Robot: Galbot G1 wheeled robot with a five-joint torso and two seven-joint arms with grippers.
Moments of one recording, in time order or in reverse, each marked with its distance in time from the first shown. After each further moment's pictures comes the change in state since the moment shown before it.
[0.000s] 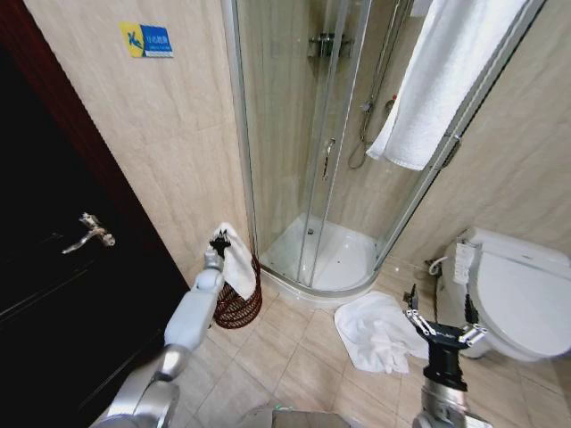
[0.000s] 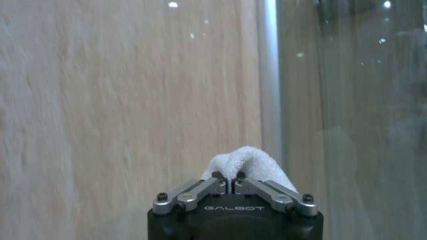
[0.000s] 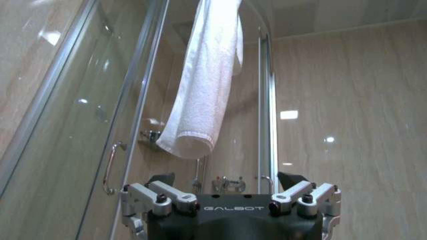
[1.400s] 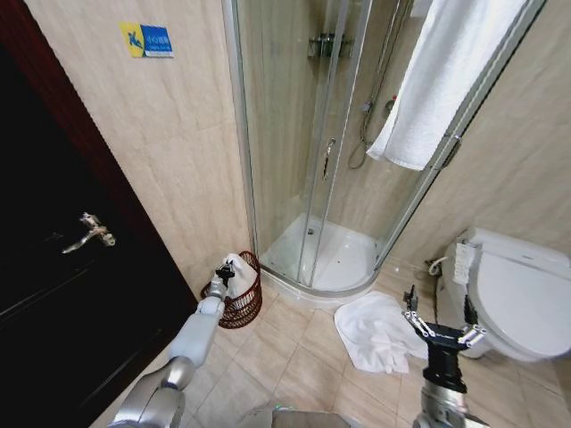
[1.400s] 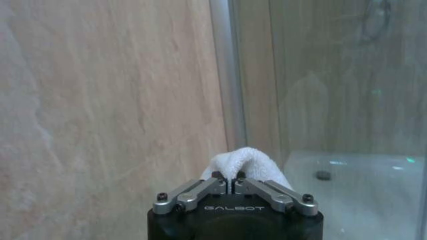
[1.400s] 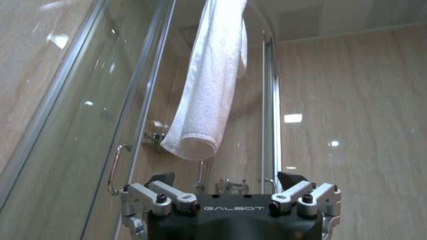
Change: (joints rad) left arm 0.038 -0.065 0.002 0.379 0.143 -0.133 0.137; right arm -0.001 0.000 0.001 -0.015 -0.010 0.031 -0.009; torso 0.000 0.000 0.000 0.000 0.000
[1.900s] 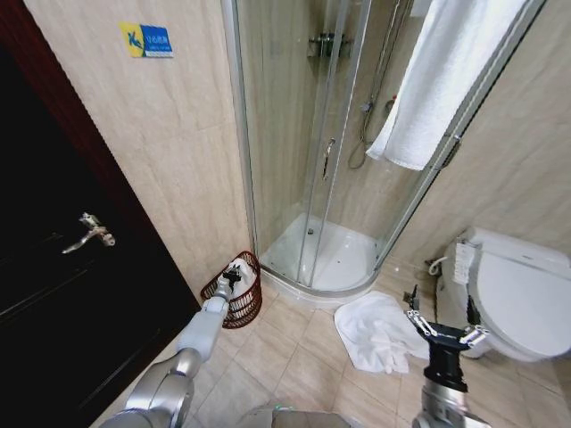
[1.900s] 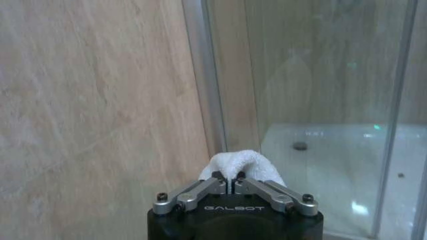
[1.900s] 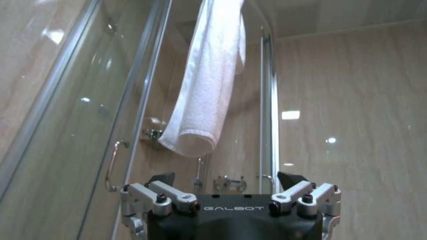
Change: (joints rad) left arm -0.014 -0.017 -0.003 0.051 0.064 0.070 0.052; right arm 0.007 0.000 -0.011 -0.002 -0.010 -0.021 0.011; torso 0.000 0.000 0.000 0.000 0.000
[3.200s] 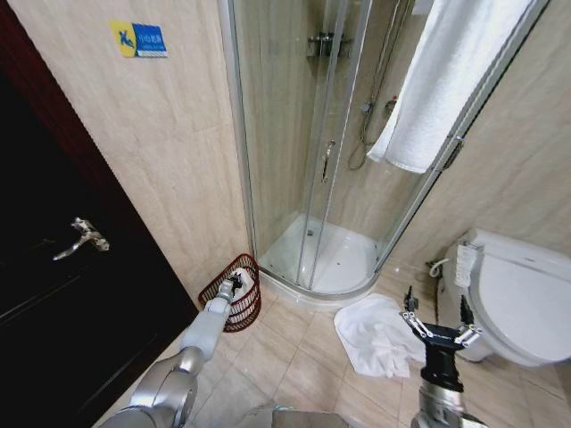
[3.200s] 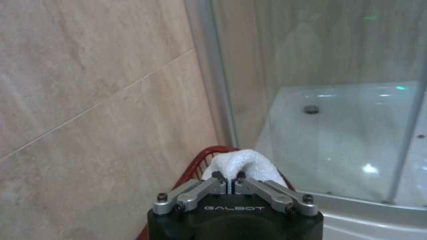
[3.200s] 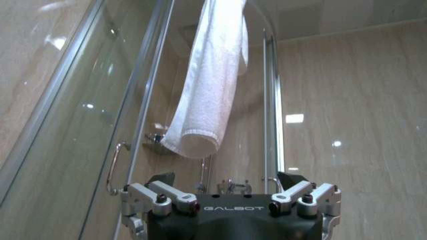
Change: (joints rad) left arm -0.047 -0.037 -0.007 0.085 0.081 0.101 -0.091; right arm 0.005 0.000 0.014 -0.027 0.041 0.056 -0.040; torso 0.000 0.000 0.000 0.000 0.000
